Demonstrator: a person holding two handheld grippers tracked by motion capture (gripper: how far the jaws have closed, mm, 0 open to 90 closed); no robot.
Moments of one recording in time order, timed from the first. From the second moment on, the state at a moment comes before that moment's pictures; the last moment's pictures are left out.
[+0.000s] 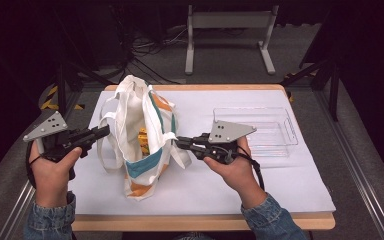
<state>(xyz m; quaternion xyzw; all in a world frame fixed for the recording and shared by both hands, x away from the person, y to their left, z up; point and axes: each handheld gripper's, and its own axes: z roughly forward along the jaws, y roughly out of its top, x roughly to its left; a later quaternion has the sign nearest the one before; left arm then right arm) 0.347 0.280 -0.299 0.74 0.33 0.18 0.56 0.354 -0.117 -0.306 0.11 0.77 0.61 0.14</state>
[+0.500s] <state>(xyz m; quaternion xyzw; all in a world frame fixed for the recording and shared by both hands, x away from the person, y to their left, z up) 0.345 0.309 -0.309 0.73 0.36 0.18 0.55 0.352 -0.141 -0.294 0.12 0.76 0.62 0.17</state>
